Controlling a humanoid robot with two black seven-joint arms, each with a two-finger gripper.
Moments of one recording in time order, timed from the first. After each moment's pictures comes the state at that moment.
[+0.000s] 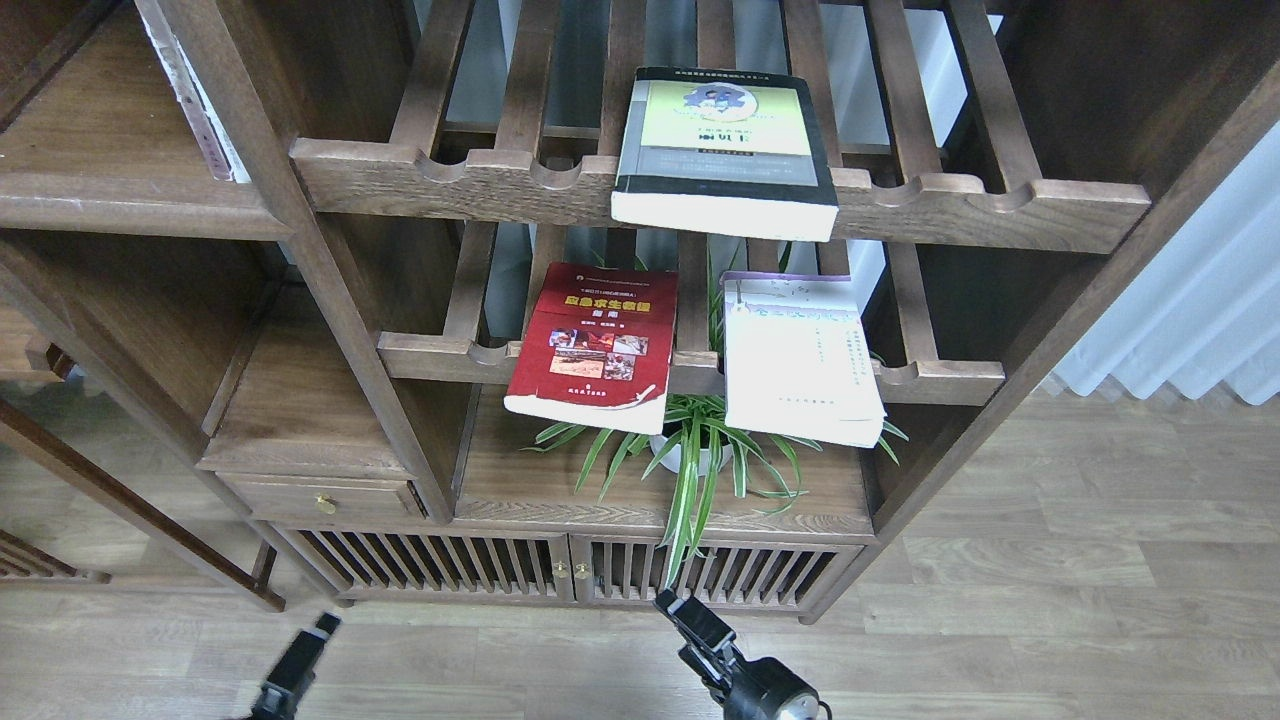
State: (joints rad) left arm 0.21 0.37 -0.82 -1.09 -0.22 -0.49 -0.29; right arm -0.09 0.01 0.75 0.97 0.15 0.37 0.02
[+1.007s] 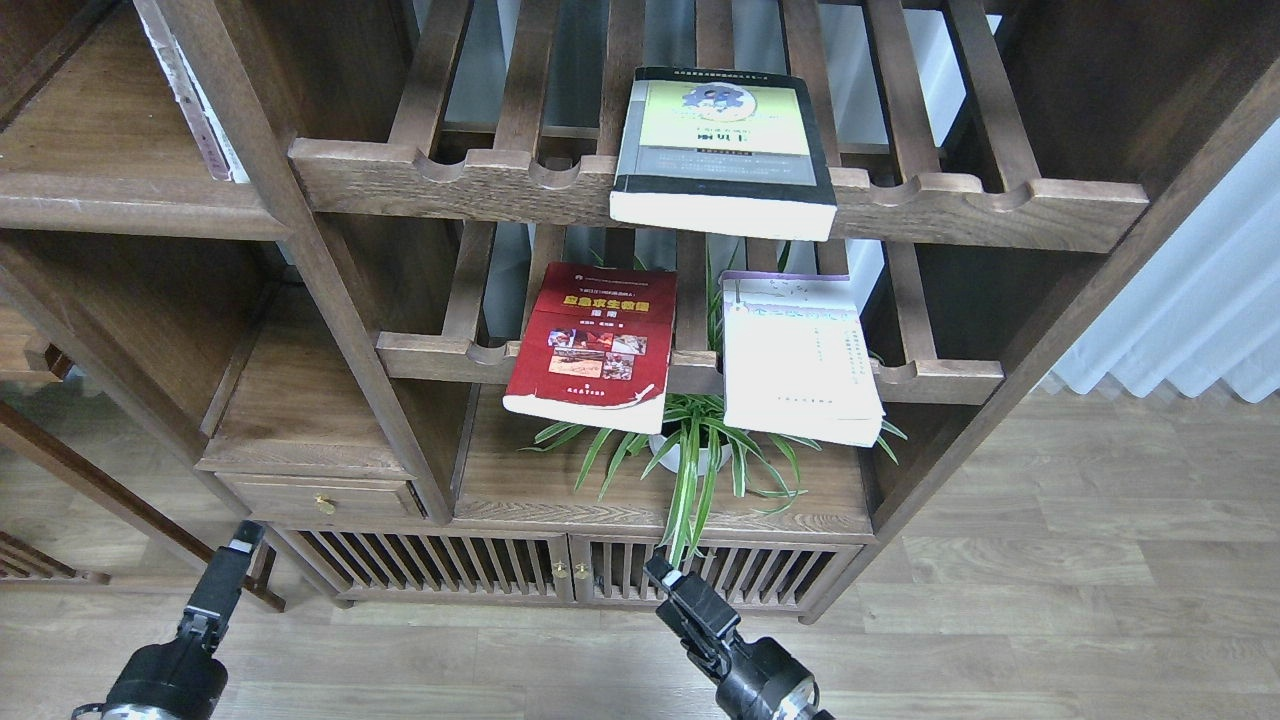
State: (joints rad) left arm 0.18 0.38 -0.93 -1.06 -0.16 -0.49 -0.39; right arm -0.05 0.01 0.81 0.98 0.16 0.58 0.02
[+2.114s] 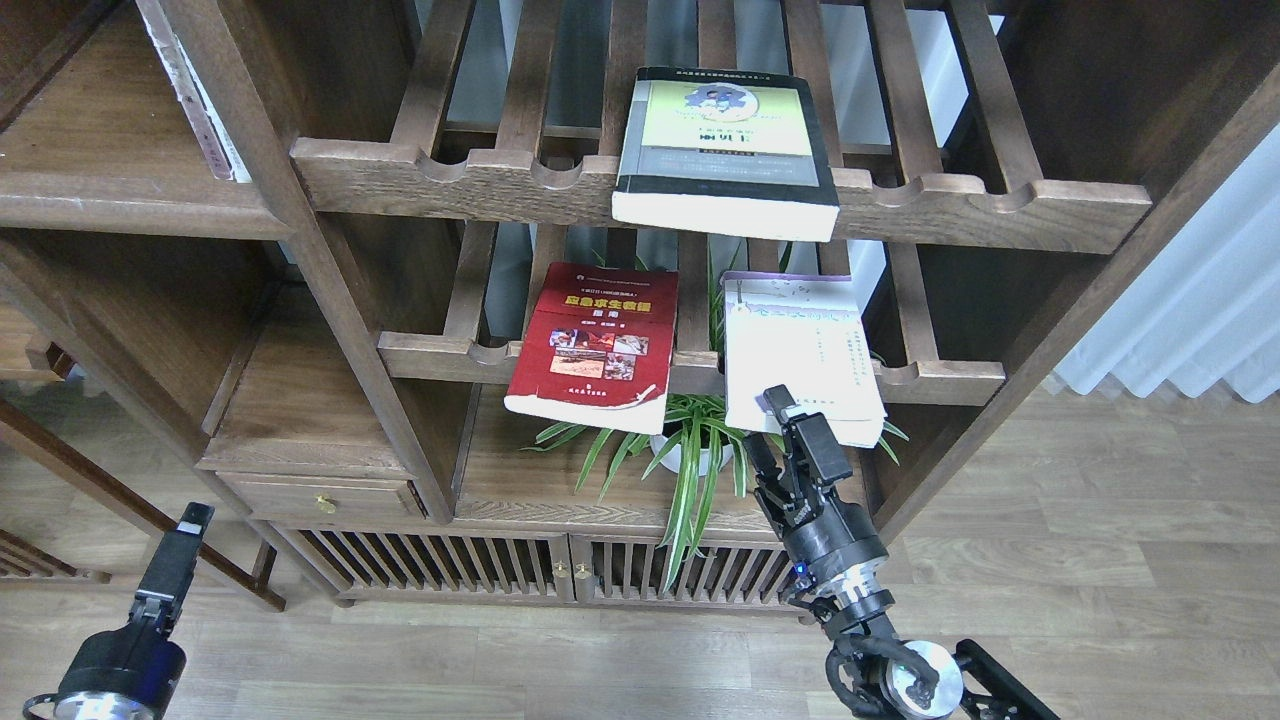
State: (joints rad) left arm 0.17 0.39 -1.01 -1.06 -0.16 -0.49 -0.39; right arm -0.02 0.02 1.12 1.07 0.35 0.58 0.02
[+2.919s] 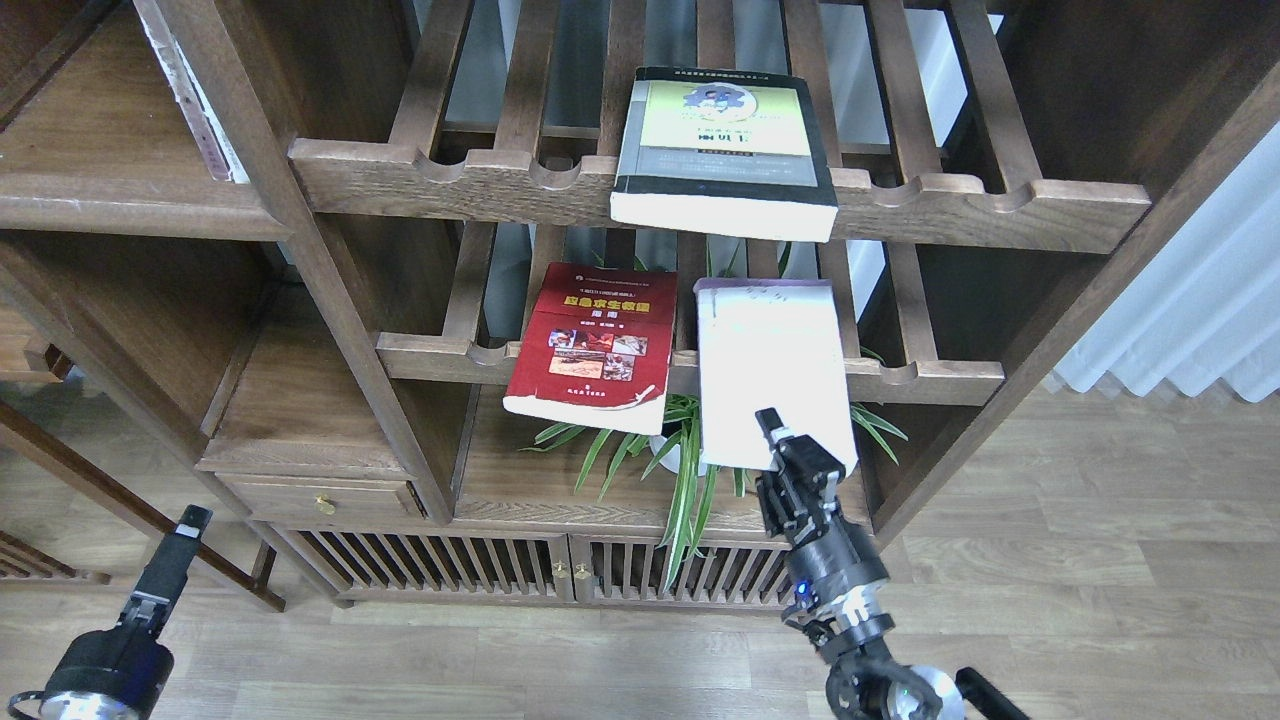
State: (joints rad) left arm 0.17 0.41 -1.00 -1.02 -0.11 -0.49 -0.35; right arm -0.12 0.02 1.01 1.13 0.36 0.58 0.00
